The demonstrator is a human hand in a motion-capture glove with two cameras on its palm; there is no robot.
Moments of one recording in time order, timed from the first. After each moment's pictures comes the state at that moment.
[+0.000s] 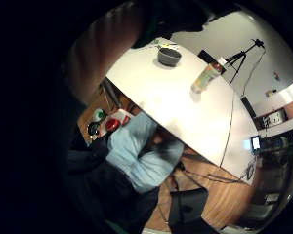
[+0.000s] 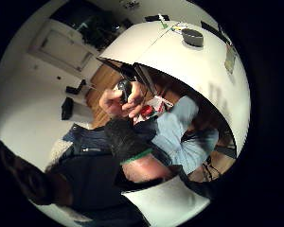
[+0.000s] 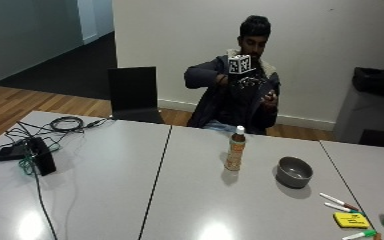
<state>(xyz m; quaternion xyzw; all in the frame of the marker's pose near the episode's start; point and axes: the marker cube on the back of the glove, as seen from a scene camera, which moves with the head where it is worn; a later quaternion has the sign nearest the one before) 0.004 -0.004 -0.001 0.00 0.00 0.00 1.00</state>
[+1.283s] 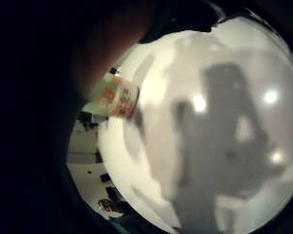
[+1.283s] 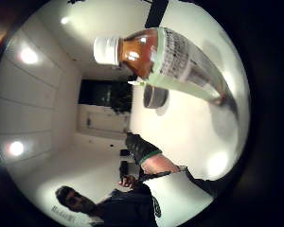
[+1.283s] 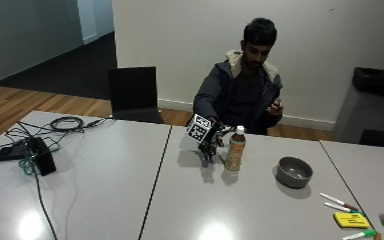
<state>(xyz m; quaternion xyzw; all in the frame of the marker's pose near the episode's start) 0.352 -0.171 0.151 0.15 -0.41 0.32 0.84</state>
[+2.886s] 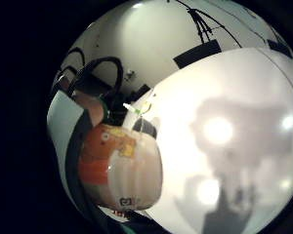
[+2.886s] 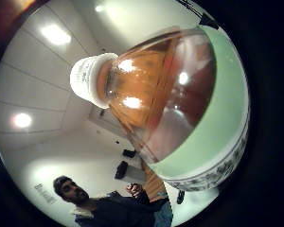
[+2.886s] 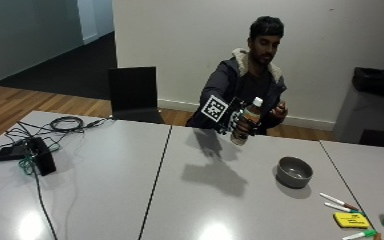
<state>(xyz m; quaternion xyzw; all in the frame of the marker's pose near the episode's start) 0.319 -0.260 0.053 0.25 -0.36 0.23 0.87</state>
